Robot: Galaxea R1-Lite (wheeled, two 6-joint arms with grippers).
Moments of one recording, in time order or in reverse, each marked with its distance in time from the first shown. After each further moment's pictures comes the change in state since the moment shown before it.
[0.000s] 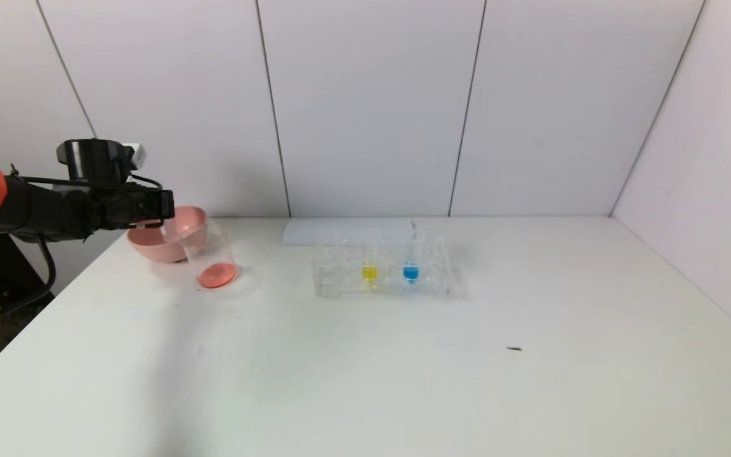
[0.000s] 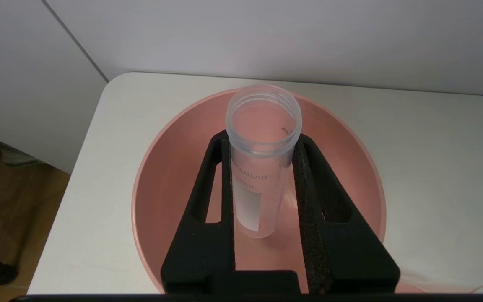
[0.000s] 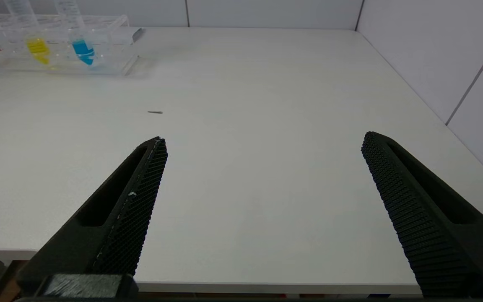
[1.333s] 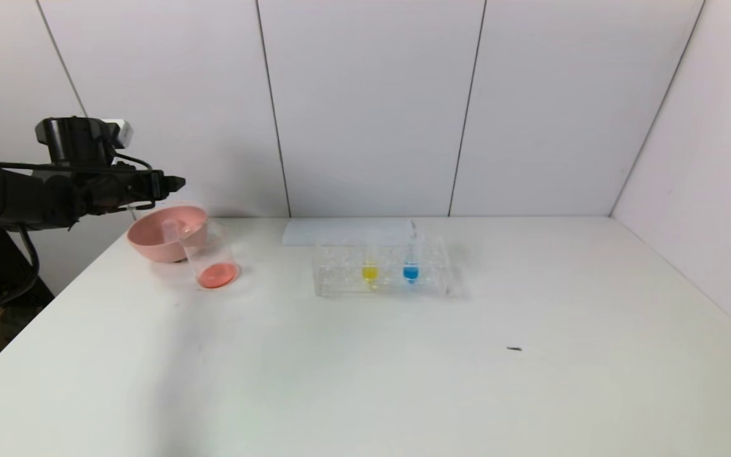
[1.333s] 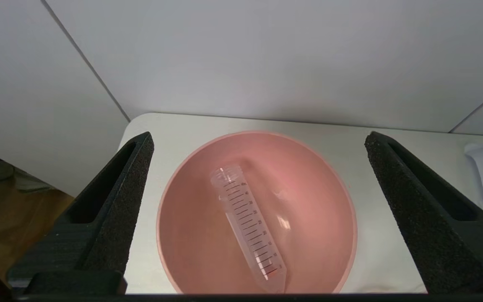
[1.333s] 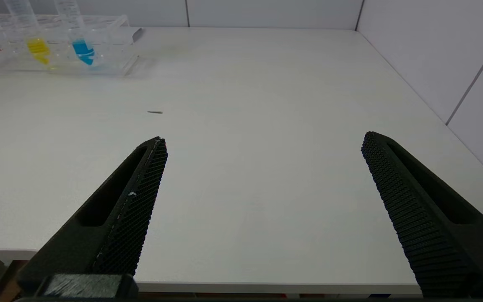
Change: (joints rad) left arm -0.002 -0.077 0.001 -0.020 0.007 0.002; right arm 0.000 0.000 0.000 0.000 0.000 0.000
